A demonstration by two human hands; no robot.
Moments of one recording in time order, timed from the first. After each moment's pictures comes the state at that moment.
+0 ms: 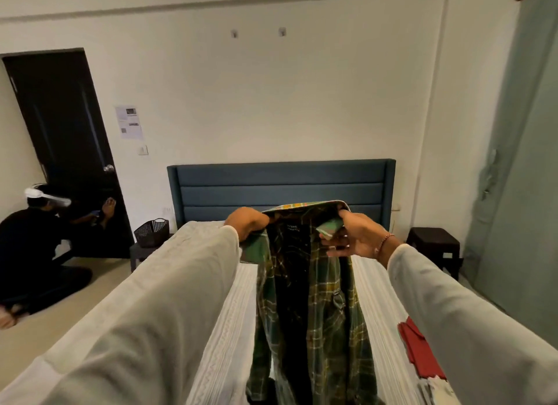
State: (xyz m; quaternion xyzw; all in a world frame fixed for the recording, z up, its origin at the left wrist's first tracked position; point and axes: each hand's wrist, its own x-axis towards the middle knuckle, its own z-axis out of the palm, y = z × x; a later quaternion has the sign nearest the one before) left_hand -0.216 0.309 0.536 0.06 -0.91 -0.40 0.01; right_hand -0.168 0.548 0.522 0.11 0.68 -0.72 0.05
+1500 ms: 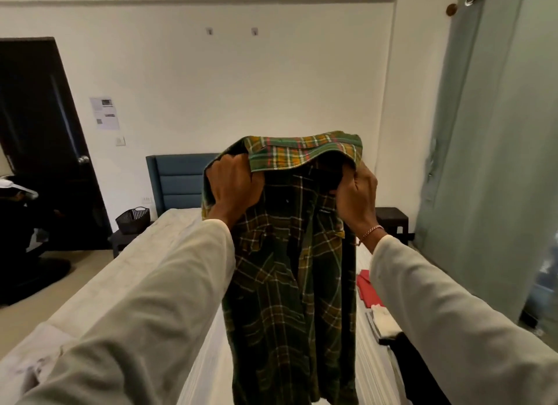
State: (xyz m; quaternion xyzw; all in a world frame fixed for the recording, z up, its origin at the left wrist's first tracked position) left_hand 0.017 0.311 0.568 -0.19 -0.76 -0.24 0.57; right_hand 0.068 0.526 0.538 -0.06 0.69 -0.53 -0.50
